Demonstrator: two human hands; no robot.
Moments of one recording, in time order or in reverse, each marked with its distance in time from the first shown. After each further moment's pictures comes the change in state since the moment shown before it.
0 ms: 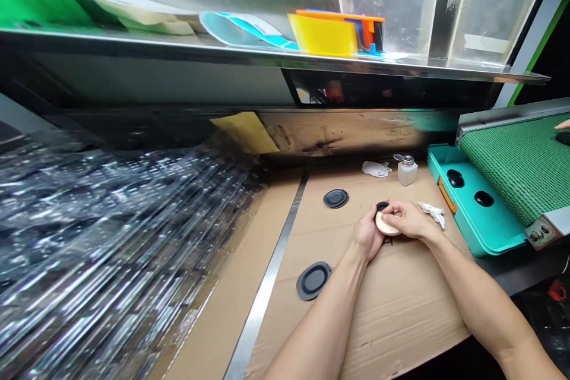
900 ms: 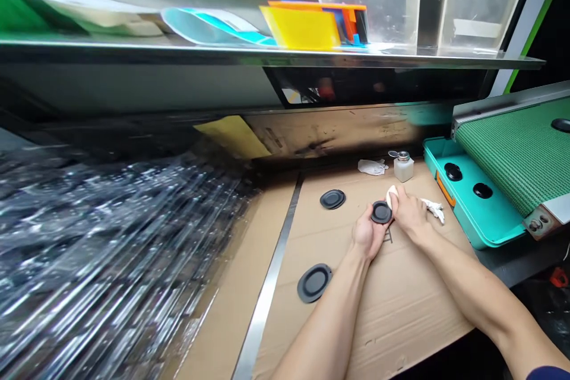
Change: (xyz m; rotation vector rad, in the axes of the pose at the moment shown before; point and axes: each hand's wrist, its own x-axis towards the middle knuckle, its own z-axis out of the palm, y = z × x) left_hand 0.002 -0.003 -0.003 -0.030 0.068 0.044; right_hand -0.006 -0.019 0.026 -0.852 0.328 0.261
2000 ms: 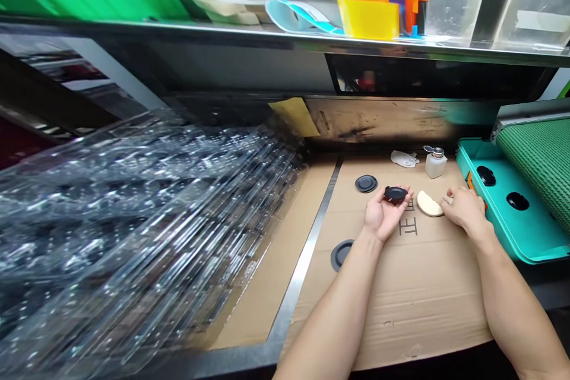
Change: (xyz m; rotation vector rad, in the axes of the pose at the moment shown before) left_hand -0.014 0.045 0.006 -0.283 -0.010 -0.078; right_hand 0.024 0.067 -0.043 -0.145 -0.085 0.022
